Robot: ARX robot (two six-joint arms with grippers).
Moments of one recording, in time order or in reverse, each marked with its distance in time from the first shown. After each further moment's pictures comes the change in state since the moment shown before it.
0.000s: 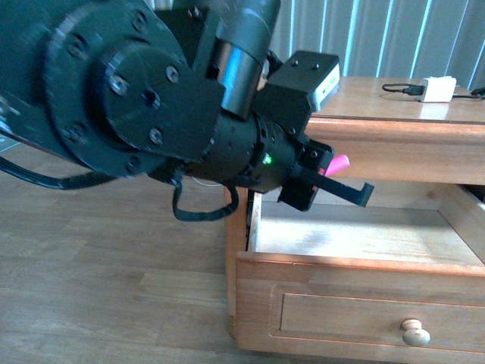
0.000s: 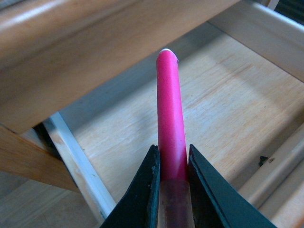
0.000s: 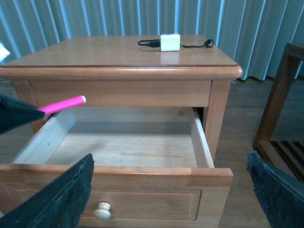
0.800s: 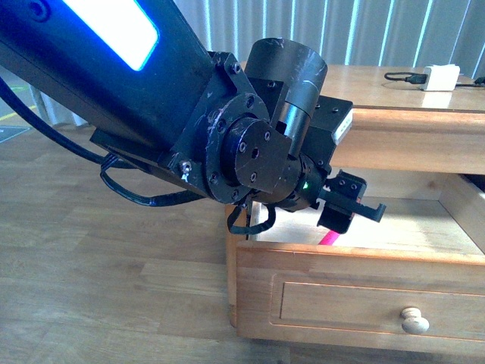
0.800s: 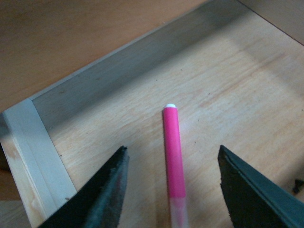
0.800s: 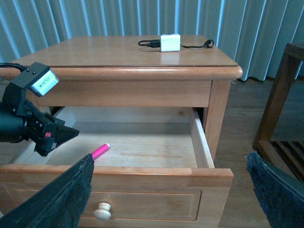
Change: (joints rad) left arm -0.035 0.229 0.202 -0.048 -0.066 -0.048; right arm 0.000 0.000 0.000 0.000 0.000 0.000
